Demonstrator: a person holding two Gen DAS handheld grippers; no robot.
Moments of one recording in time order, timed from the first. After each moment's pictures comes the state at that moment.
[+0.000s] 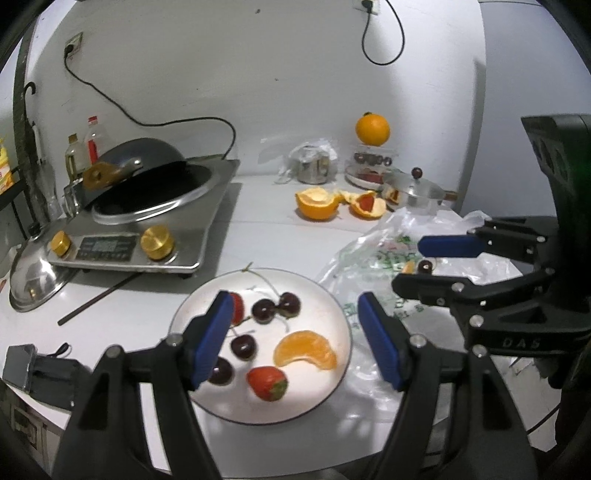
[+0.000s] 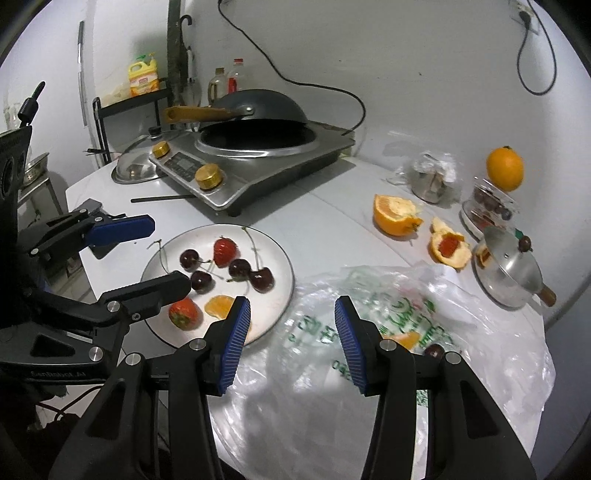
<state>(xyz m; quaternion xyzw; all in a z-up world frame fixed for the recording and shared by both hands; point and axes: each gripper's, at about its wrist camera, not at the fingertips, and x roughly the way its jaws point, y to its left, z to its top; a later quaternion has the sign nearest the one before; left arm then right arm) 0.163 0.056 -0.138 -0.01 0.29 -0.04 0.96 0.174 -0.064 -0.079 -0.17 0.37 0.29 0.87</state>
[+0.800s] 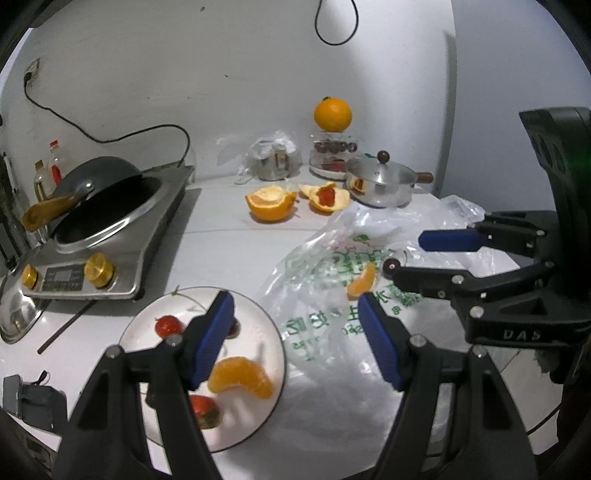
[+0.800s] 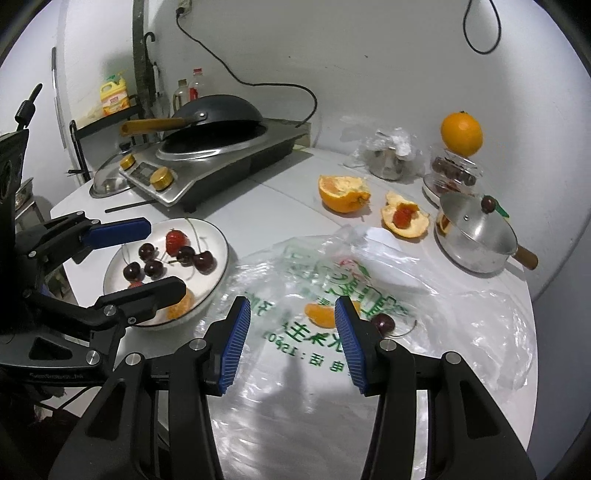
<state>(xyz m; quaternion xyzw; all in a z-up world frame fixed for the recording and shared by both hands) 0.194 -0.011 -0.138 0.03 0.31 -0.08 0.95 0.192 -0.141 -0.086 -0.13 0.38 0.26 0.88</state>
